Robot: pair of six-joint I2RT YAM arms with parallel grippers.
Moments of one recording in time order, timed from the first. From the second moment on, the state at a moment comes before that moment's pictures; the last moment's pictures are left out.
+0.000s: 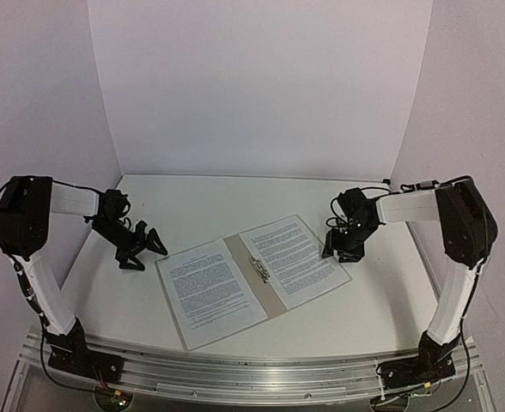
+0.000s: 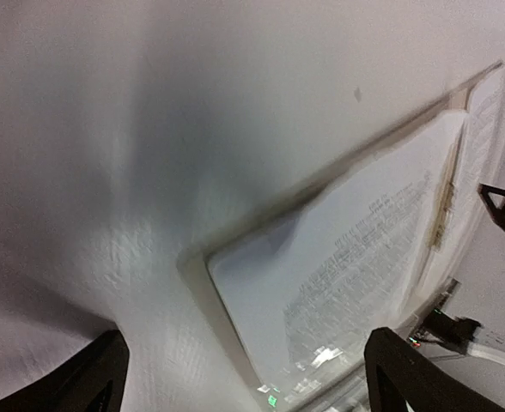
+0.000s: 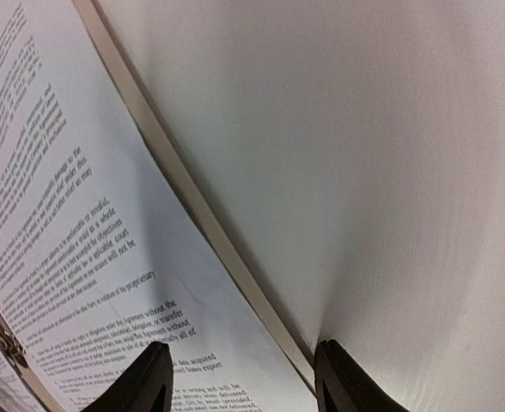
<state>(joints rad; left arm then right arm) -0.11 1.80 1.04 -0.66 0.62 -0.35 0.39 1.90 1.15 -0.54 -0.15 0.53</state>
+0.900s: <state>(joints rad) -0.11 1.96 1.18 -0.59 0.81 -0.31 0.67 2.01 1.75 -0.88 -0.02 0.70</state>
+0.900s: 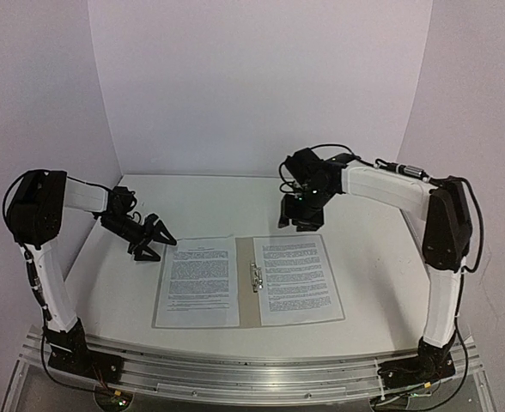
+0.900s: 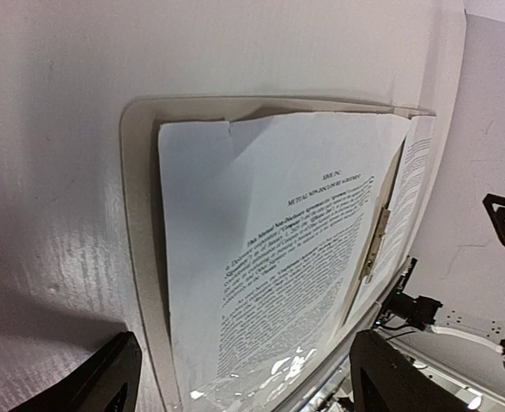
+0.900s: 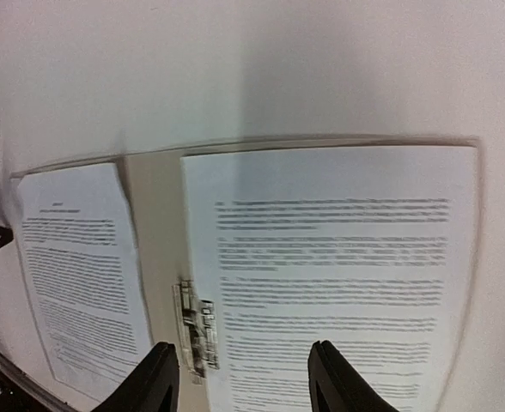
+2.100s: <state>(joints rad) -0.11 1.89 1.10 -0.52 0.75 -0.31 0.98 2.39 1.98 -1.02 0.20 0.82</state>
